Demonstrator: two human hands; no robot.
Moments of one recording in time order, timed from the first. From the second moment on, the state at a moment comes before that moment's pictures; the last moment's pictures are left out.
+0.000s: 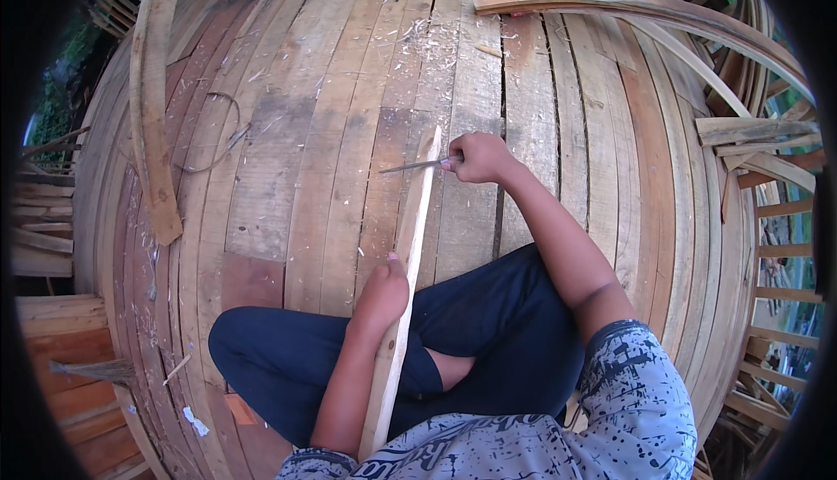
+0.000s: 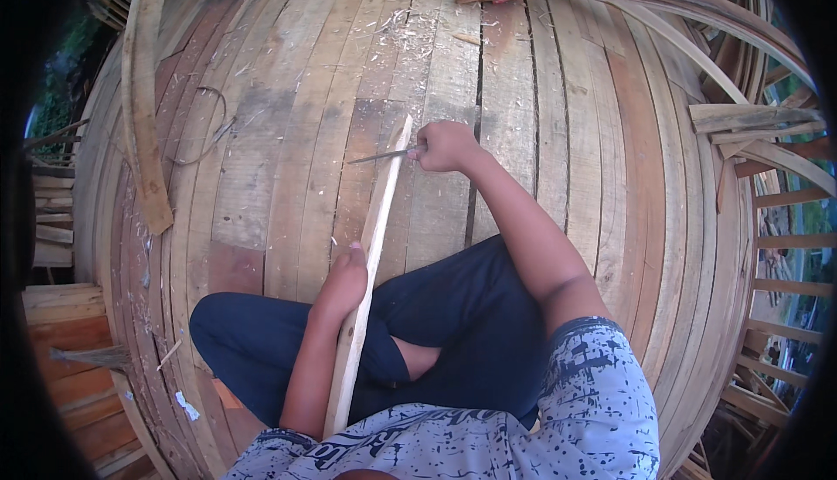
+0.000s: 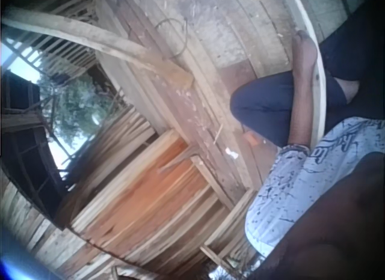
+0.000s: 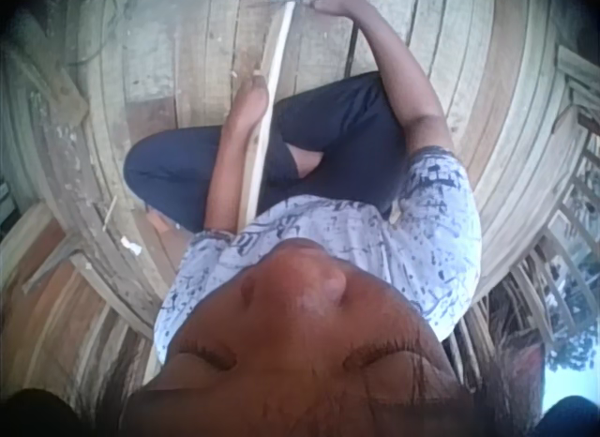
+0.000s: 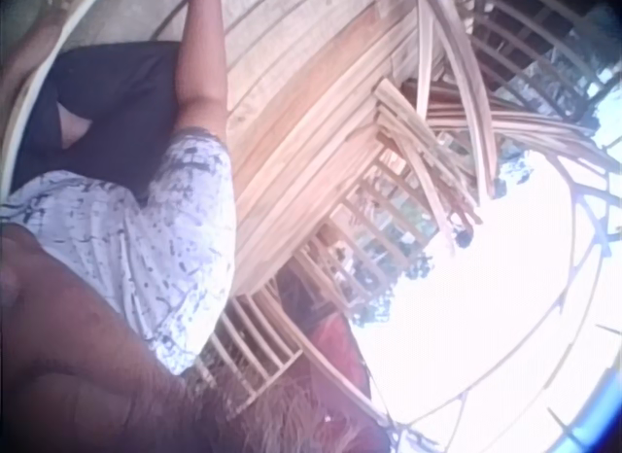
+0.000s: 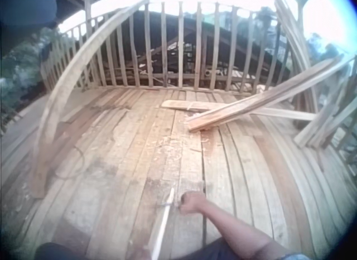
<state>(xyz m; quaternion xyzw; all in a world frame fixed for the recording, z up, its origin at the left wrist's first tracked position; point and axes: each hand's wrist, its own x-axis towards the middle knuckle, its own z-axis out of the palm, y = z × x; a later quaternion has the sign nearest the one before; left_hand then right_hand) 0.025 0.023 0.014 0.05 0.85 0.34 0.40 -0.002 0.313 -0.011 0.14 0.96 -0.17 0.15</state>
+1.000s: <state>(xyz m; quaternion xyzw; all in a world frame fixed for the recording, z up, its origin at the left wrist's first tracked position) 0.038 0.028 0.014 0.11 0.86 0.30 0.38 -0.012 0.321 -0.062 0.22 0.97 -0.07 -0.04</state>
